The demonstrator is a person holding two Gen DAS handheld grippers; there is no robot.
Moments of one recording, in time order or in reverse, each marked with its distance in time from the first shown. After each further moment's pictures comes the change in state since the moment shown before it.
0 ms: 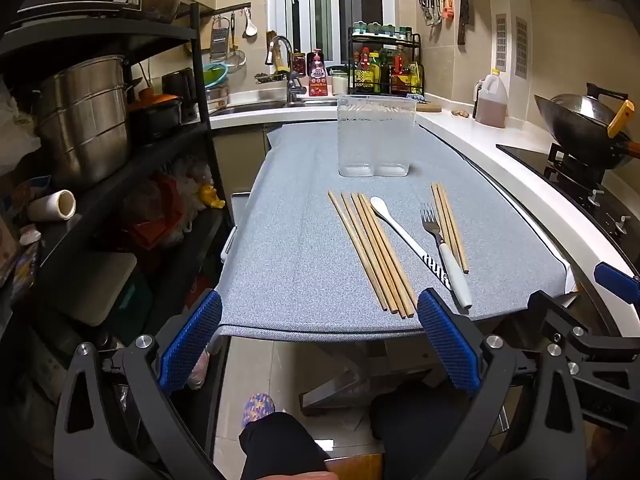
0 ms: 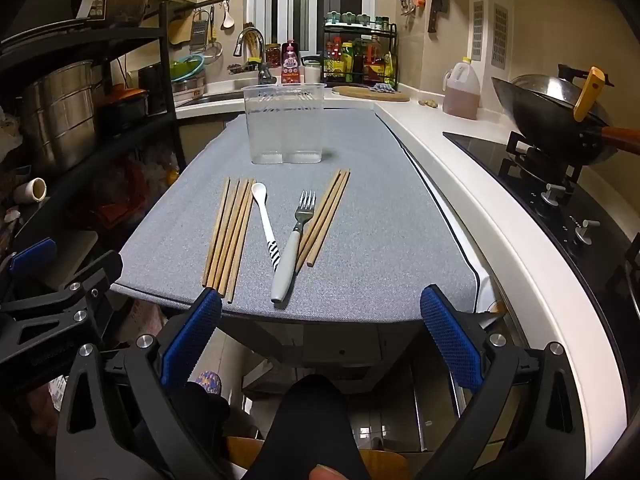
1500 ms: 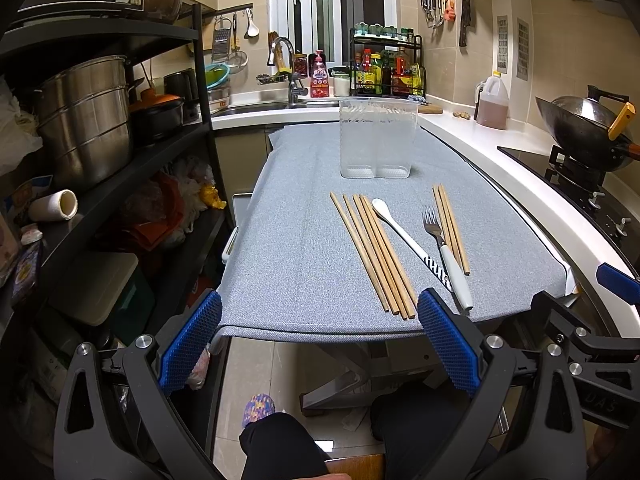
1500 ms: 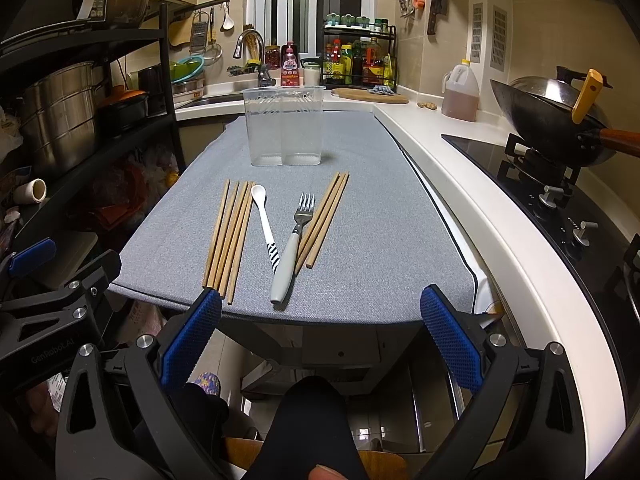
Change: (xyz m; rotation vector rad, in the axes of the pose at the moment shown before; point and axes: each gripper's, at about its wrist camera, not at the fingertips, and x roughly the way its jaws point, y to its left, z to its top) left arm 0.000 0.000 0.000 0.003 -0.002 0.003; right arm -0.002 0.000 0.001 -0.003 0.001 -0.003
